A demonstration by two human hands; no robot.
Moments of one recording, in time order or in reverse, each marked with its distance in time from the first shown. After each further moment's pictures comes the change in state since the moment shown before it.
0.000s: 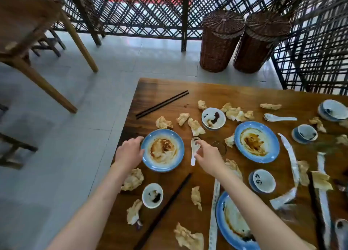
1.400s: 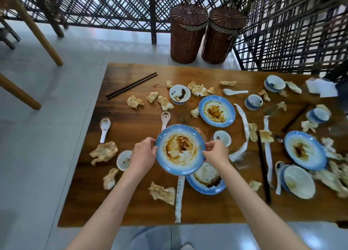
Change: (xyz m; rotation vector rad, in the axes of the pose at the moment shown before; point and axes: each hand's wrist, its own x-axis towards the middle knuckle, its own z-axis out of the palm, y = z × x) left_hand -0.115 0.116 0.021 -0.407 -0.122 0.022; right_hand -0.123 0.073 -0.021 0.317 0.270 0.411
